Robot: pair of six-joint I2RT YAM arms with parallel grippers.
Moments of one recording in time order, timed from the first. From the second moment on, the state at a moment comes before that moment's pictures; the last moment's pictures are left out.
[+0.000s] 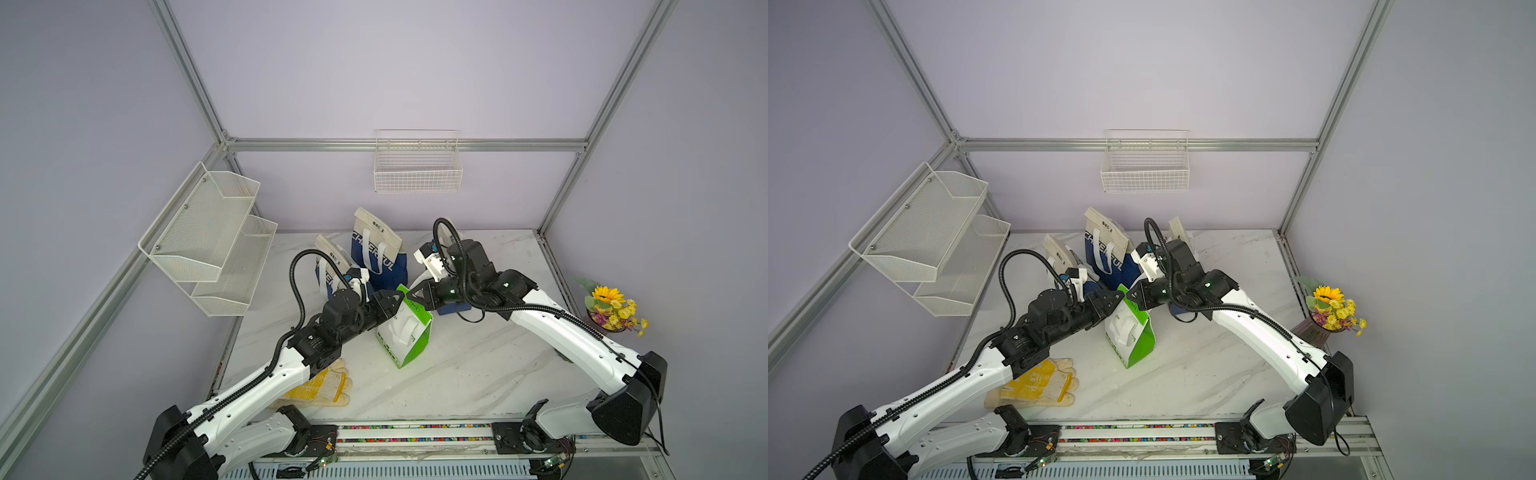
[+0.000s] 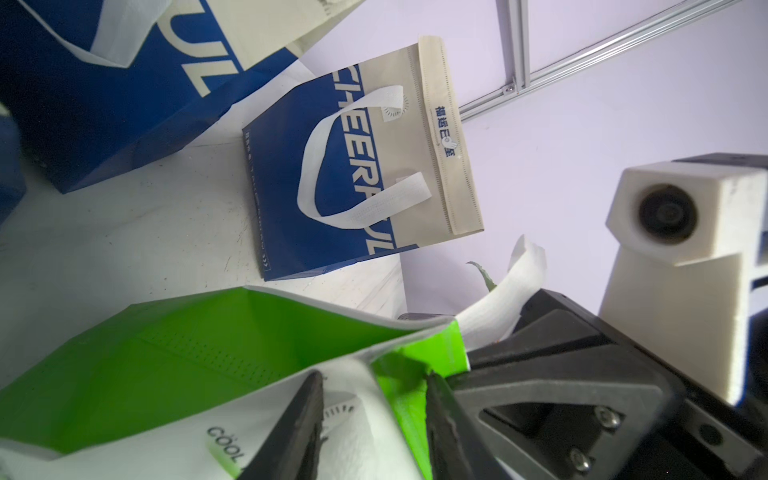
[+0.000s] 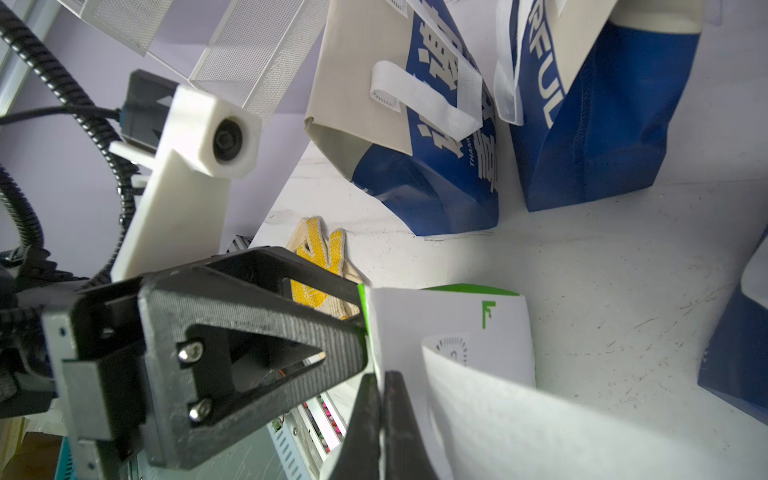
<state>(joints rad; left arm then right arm) -0.70 1.05 0.76 0.03 0.09 -1.12 0.67 1.42 1.38 -0.63 -0.43 0.38</state>
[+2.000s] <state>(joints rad) -0.62 1.17 0.62 0.52 0.26 -1.26 0.56 1.42 1.30 -0.52 -0.63 0.48</state>
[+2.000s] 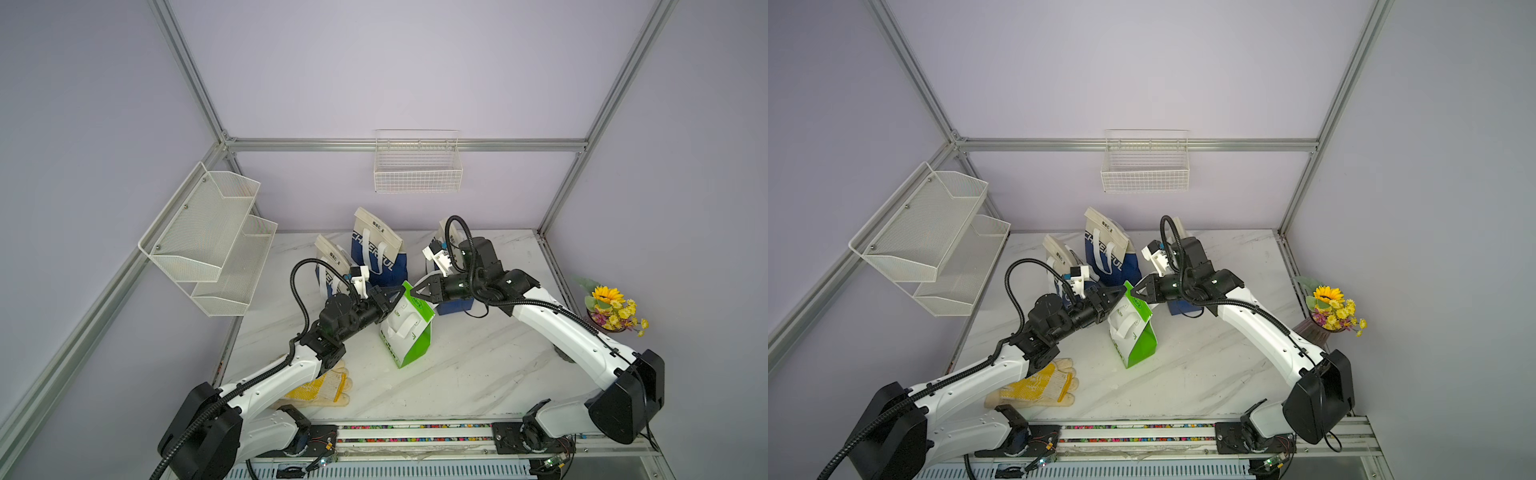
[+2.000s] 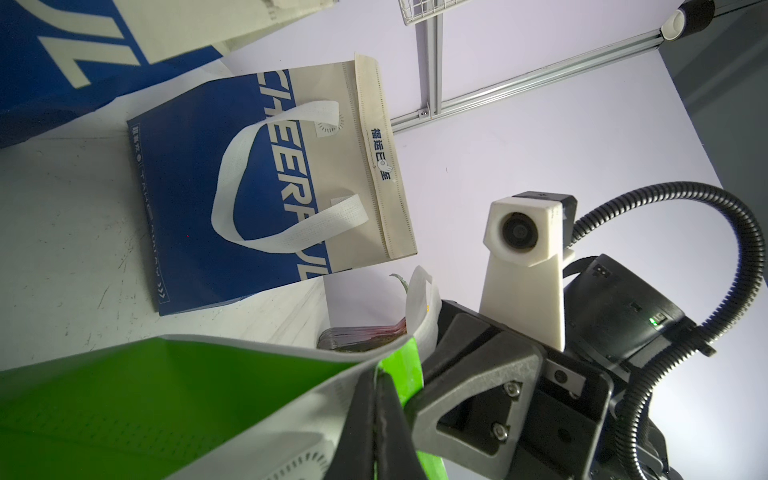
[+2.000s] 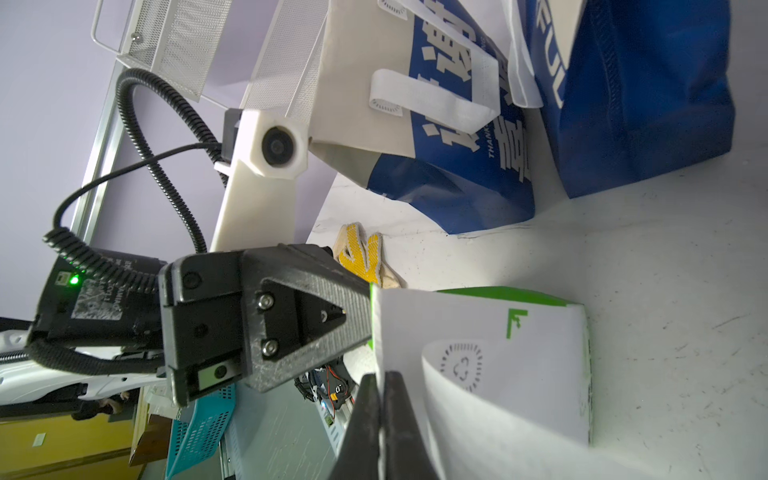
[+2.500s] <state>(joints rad) -0.76 0.98 0.71 0.08 0.00 -1.17 1.03 1.15 1.33 -0.67 0.26 0.48</state>
